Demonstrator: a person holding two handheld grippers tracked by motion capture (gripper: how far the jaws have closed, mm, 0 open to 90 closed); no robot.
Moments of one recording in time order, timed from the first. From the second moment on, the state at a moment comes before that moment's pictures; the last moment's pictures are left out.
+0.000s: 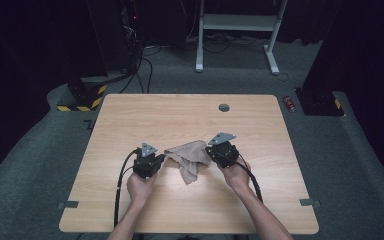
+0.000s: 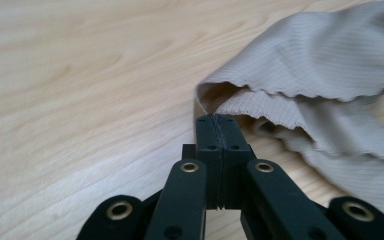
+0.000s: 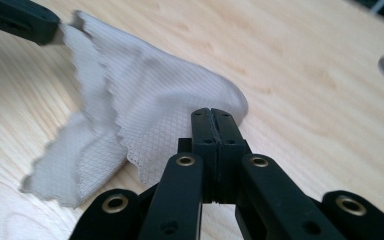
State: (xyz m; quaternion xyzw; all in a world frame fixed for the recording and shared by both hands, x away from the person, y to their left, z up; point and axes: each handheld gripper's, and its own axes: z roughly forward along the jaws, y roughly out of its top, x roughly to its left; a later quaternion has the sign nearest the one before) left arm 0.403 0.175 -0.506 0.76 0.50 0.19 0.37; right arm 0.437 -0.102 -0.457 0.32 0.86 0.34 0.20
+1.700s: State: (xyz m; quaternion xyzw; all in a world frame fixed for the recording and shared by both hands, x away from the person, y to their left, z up) left arm 0.371 0.072 -0.516 0.85 0.37 0.18 0.34; right arm 0.412 -0.097 -0.510 0.29 0.89 0.31 0.14
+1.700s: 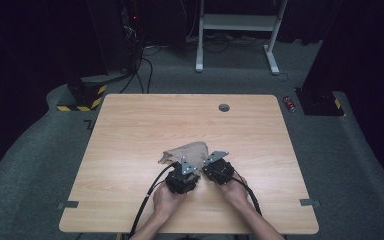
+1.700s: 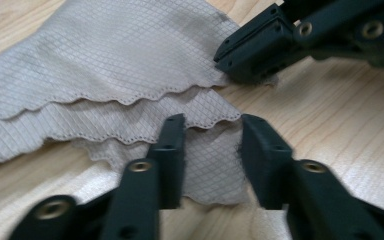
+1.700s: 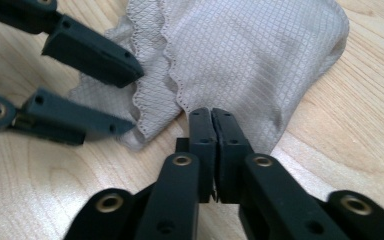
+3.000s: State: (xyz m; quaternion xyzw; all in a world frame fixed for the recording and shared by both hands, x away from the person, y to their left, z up) left arm 0.386 0.164 -0.501 0.79 0.46 0.19 0.37; right arm 0.408 -0.088 -0.480 0.27 0.89 0.35 0.16
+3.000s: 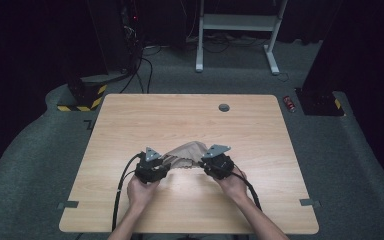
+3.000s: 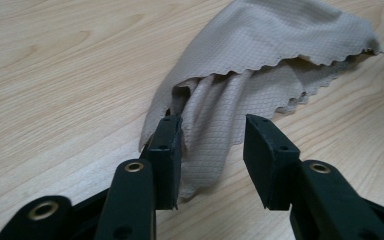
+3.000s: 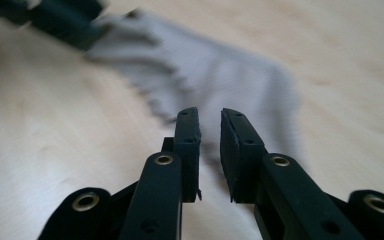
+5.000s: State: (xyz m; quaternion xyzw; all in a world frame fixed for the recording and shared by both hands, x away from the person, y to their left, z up) left arm 0.372 0.154 -0.514 0.80 0.46 0.18 0.35; right arm 0.414 -0.097 -0.502 0.29 0.90 0.31 0.13
